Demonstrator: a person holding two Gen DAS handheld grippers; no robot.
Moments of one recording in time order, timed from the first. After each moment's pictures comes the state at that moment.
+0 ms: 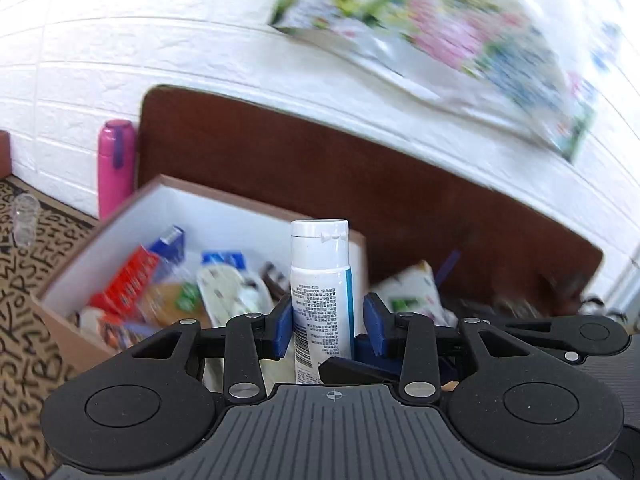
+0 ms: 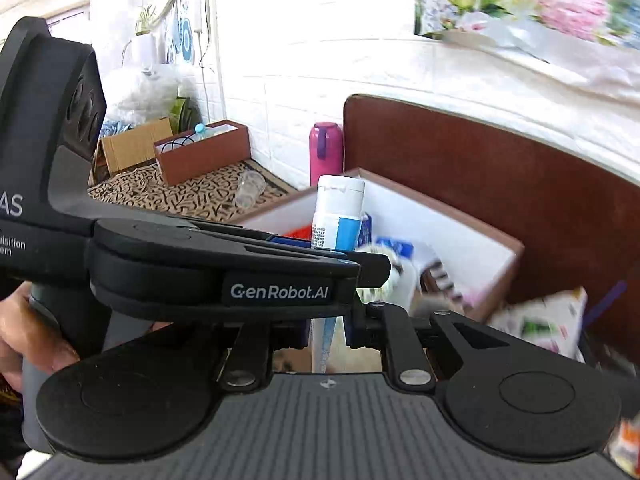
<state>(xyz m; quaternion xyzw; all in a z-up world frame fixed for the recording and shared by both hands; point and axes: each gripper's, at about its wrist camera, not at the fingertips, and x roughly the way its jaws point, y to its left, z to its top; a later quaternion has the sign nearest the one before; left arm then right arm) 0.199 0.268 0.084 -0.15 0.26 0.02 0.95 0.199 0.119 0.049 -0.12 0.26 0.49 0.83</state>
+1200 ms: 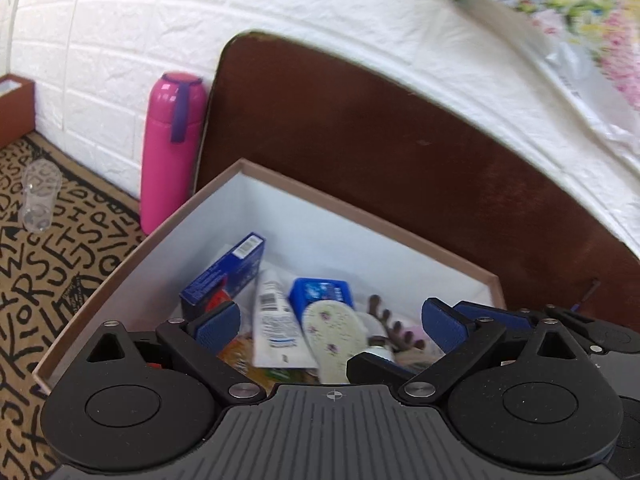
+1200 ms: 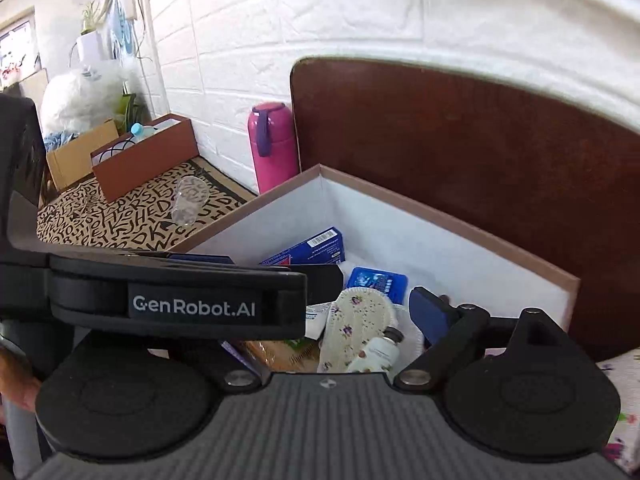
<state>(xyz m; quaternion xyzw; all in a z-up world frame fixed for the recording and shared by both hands) 0.277 0.372 0.041 -0.20 0.30 0.07 0.93 0.289 0.210 0.014 -0.10 0.30 0.44 0.84</state>
